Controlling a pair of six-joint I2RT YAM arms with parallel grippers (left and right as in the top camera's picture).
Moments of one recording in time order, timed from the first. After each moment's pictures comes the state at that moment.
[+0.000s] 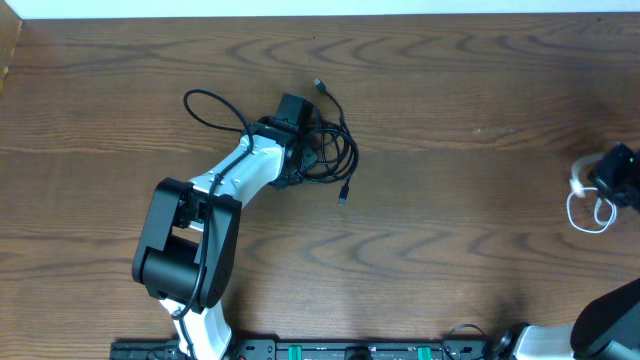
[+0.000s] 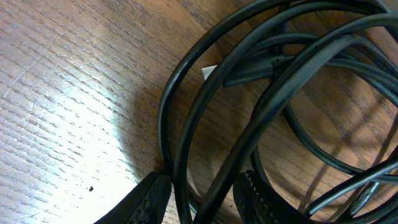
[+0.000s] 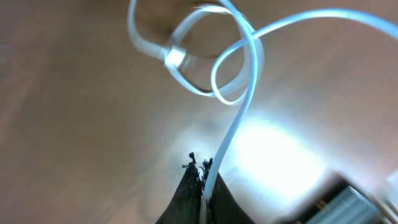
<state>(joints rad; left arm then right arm) -0.36 1.93 1.19 -0.56 -0.03 -0.99 -0.53 1.59 1.39 -1.22 0.10 0.37</state>
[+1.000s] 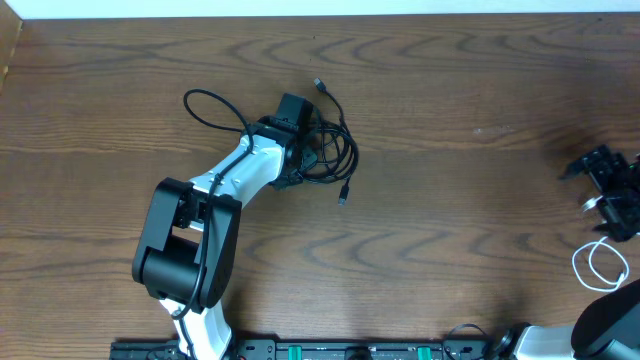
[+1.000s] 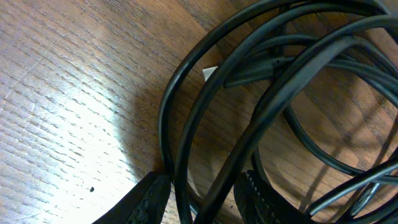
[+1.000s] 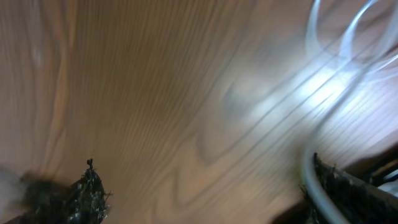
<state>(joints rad) -0.36 1.93 1.19 -0.56 -0.03 -0.99 -0.55 1.59 1.36 -1.33 -0.22 0.53</state>
